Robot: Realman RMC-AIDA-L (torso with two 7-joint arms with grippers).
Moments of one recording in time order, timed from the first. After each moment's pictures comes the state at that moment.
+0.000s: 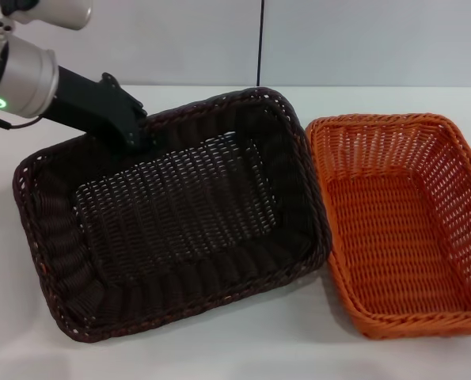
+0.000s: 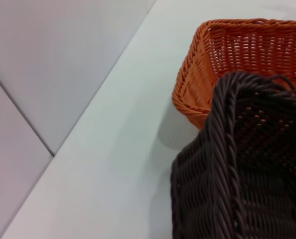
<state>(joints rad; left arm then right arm) -0.72 -2.02 -2.12 -1.28 2.42 -1.53 1.27 0.10 2.08 -2.12 -0.63 -2.11 1.22 2.96</state>
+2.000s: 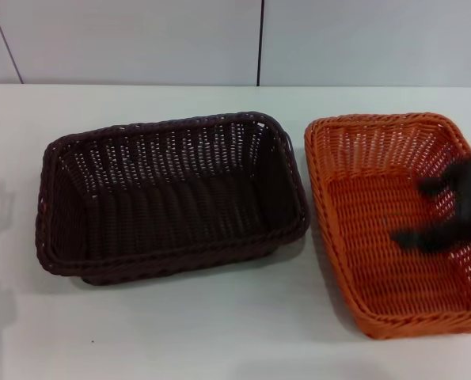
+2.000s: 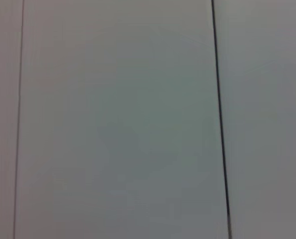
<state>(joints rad) -0.12 -2.07 -1.04 -0.64 2.09 1.19 0.35 0.47 2.04 -1.12 -1.90 -2.25 -1.94 2.49</state>
